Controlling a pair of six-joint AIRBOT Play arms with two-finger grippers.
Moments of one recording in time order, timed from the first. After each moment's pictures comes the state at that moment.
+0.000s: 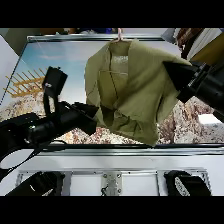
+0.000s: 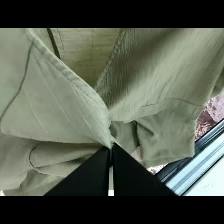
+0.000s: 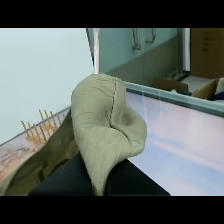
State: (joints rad) left arm -0.79 -0.70 1.01 1.55 -0.84 -1.81; right arm -0.06 -0.69 0.98 -0.10 0.86 0.46
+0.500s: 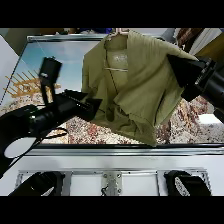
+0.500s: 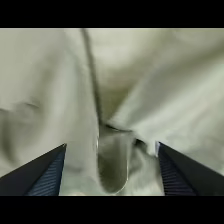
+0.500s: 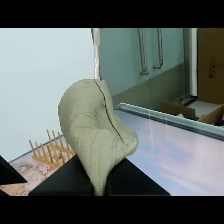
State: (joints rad) left arm -0.66 -0.71 1.01 1.55 -0.75 -1.81; right arm -0.06 -0.69 0.98 0.02 0.86 0.37
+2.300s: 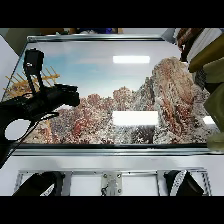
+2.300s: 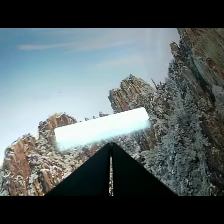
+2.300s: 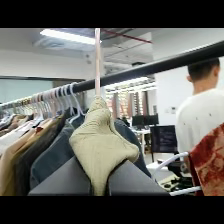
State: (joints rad) left arm -0.46 -0.77 1.01 1.55 -0.76 -1.76; right arm -1.01 -0.39 0.99 0.07 0.12 0.19
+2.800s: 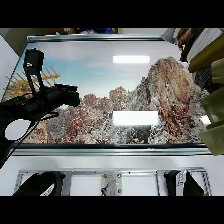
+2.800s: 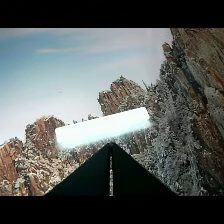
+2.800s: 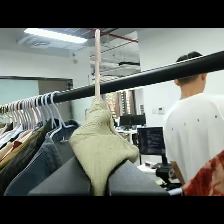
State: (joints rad) left arm -0.46 -0.77 1.01 1.55 -0.76 -1.76; right arm -1.01 -0.65 1.25 0.06 0.08 0.16
